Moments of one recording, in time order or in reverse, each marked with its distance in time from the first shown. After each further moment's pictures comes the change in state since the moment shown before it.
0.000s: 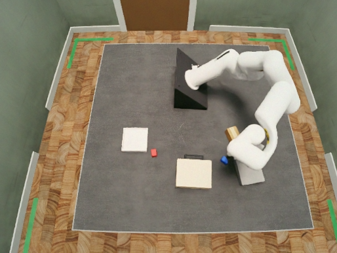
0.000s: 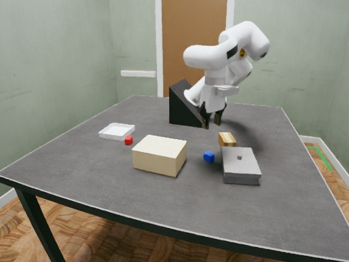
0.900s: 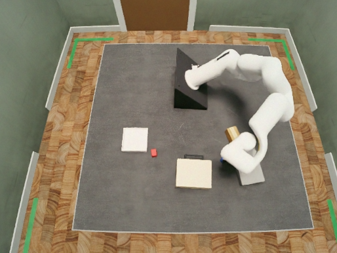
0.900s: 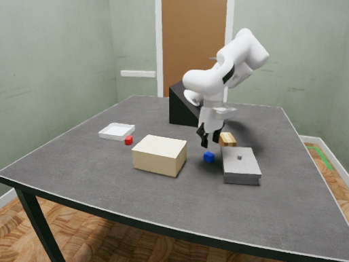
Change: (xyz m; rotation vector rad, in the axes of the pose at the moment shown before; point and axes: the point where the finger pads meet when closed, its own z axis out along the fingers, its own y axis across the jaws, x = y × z) arm 0.001 0.000 0.082 0.001 -0.001 0.001
